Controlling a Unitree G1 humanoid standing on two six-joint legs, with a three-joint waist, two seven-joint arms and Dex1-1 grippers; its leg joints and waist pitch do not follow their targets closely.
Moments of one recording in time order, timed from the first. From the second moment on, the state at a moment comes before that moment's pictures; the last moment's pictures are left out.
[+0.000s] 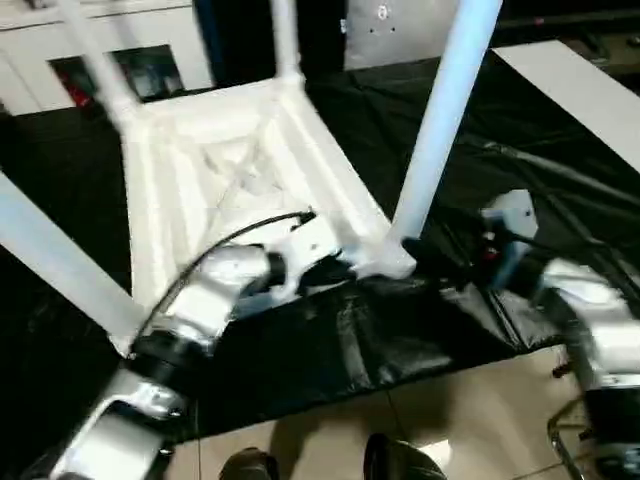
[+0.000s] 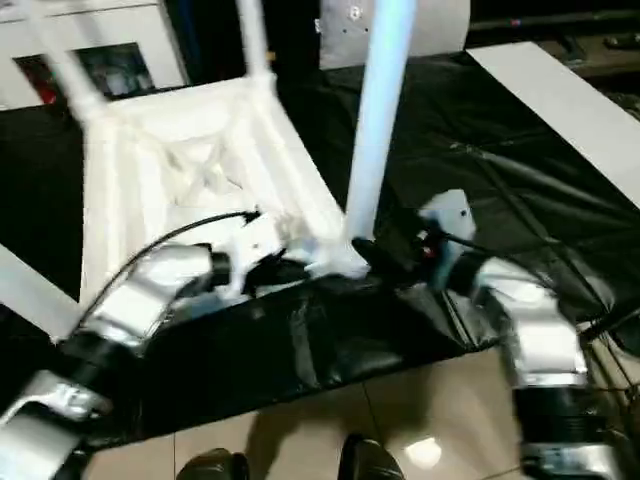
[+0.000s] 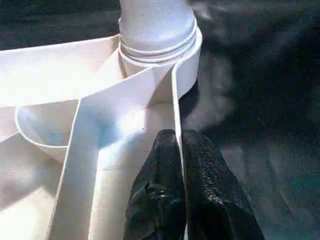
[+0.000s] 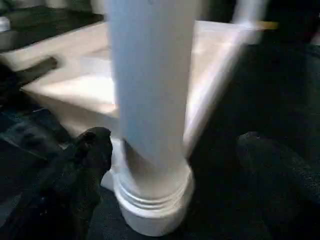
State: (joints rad) left arm -0.59 0.30 -0.33 0.42 0.03 0.11 -1.03; right arm -0.34 -0.48 -0.04 0.16 0.27 0.24 0.97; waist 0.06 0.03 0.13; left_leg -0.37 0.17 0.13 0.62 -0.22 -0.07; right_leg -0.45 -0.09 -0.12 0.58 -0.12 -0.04
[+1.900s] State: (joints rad) left arm -0.69 0.04 -0.27 0.56 0.07 0.33 -0.63; right arm -0.47 -0.06 -0.10 0.26 0.11 0.36 0.24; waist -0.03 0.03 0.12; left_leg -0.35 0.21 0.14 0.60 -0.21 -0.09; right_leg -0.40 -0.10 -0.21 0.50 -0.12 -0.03
